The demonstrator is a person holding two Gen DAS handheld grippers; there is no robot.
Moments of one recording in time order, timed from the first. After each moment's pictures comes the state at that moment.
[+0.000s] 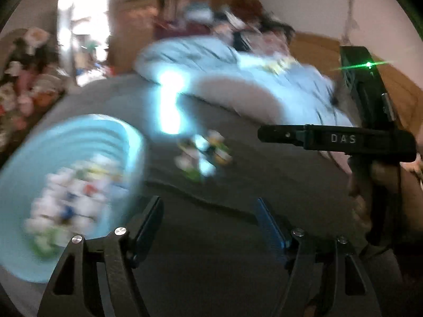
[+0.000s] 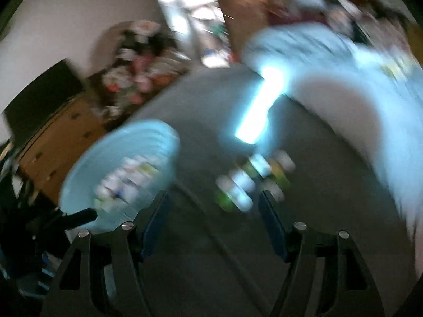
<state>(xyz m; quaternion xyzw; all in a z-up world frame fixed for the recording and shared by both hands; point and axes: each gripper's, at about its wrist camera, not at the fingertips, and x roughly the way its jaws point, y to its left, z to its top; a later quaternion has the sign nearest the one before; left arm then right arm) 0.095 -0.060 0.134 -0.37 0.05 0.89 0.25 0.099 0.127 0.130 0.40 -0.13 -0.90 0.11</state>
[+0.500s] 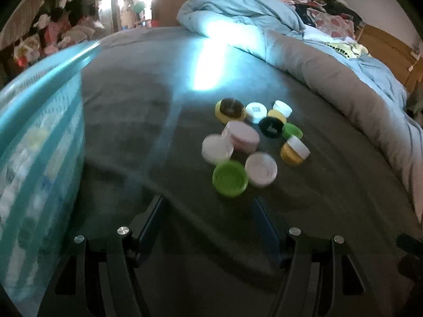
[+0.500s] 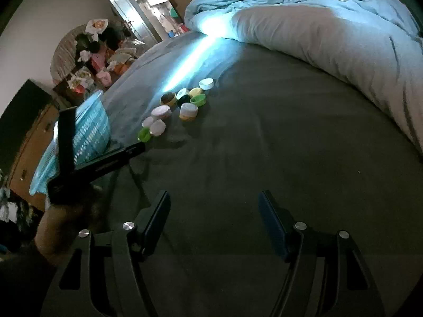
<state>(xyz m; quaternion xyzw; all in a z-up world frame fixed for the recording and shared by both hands) -0.050 -0.015 0.017 -0.44 0.02 0.89 0.11 0.132 0.214 0.049 0.44 -0.20 -0.88 0.08</state>
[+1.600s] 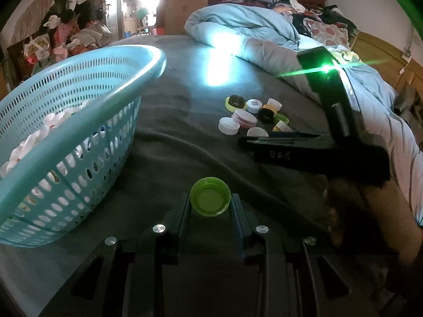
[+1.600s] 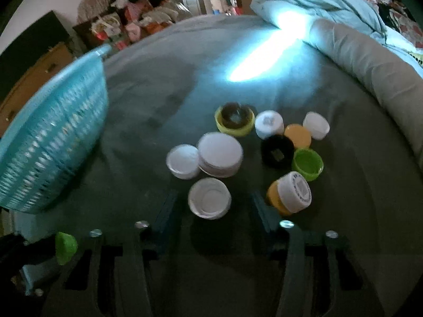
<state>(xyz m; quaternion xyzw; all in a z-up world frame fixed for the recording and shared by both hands) 0.031 -0.049 0.044 -0.42 0.00 0.90 0.10 -0.025 0.081 0.019 0.46 -0.01 -0.88 0.14</state>
